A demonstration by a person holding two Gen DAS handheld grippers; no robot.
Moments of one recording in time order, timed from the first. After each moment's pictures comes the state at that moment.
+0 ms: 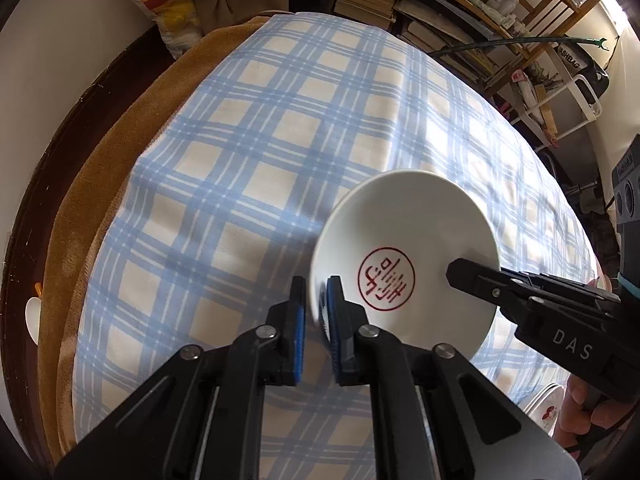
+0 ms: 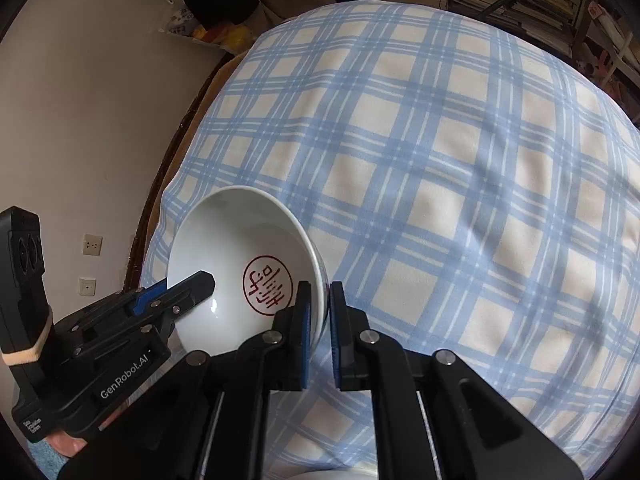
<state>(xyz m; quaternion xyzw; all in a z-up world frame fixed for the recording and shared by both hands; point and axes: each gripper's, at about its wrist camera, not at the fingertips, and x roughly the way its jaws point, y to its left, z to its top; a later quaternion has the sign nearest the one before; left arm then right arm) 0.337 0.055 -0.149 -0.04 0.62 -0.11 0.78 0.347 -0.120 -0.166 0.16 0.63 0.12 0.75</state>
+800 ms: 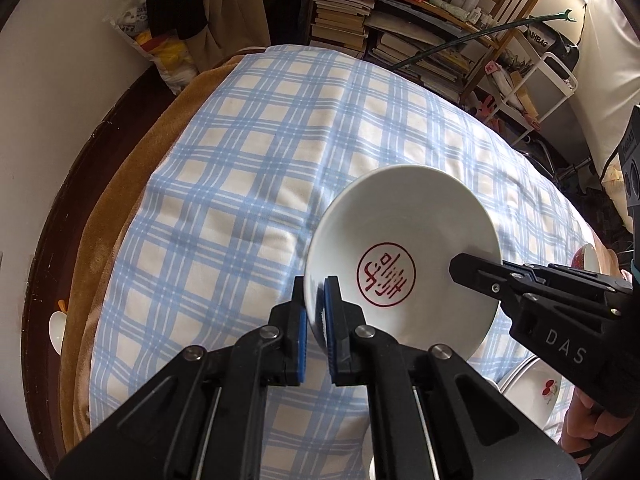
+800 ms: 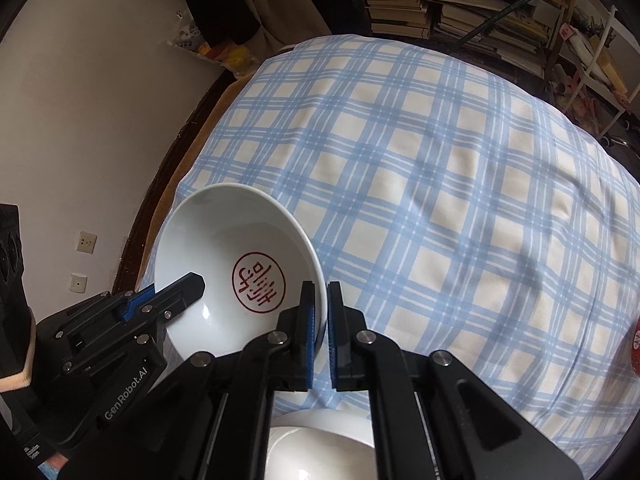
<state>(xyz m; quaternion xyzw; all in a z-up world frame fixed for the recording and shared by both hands) 0.280 0.020 -0.086 0.01 0.58 -0.11 0.80 0.291 -0.143 -0.106 0.13 0.61 0.10 0.78</state>
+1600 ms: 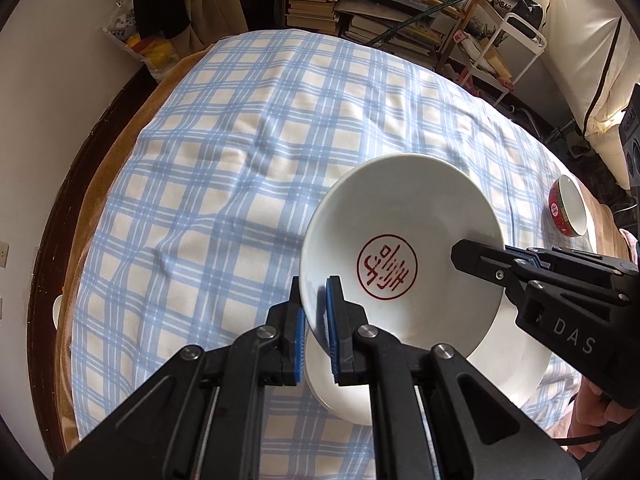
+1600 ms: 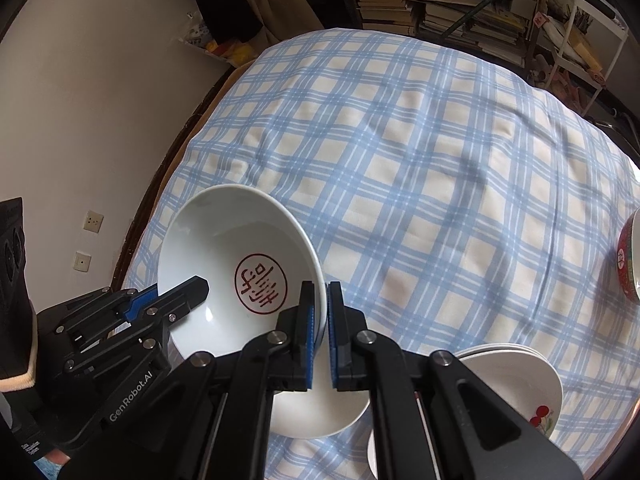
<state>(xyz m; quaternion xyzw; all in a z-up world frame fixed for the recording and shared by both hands) 0.176 -0.014 -0.075 0.04 0.59 -0.13 0.80 0.186 -0.174 -0.090 0.14 0.60 0.10 0.79</state>
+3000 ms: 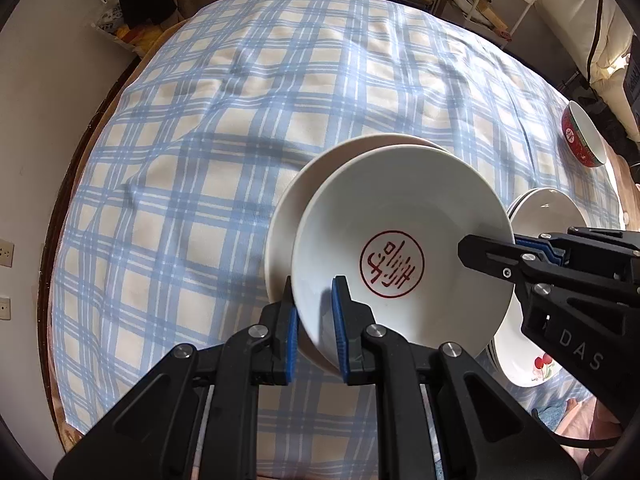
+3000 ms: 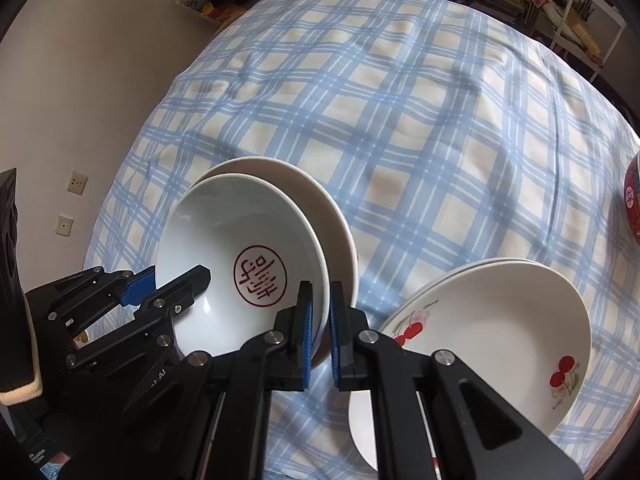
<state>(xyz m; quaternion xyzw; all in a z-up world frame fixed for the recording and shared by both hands) 0.126 -0.028 -0.127 0.10 0.61 -0.13 0.78 0.133 -0.168 -0.141 0.10 0.63 0.09 0.77</state>
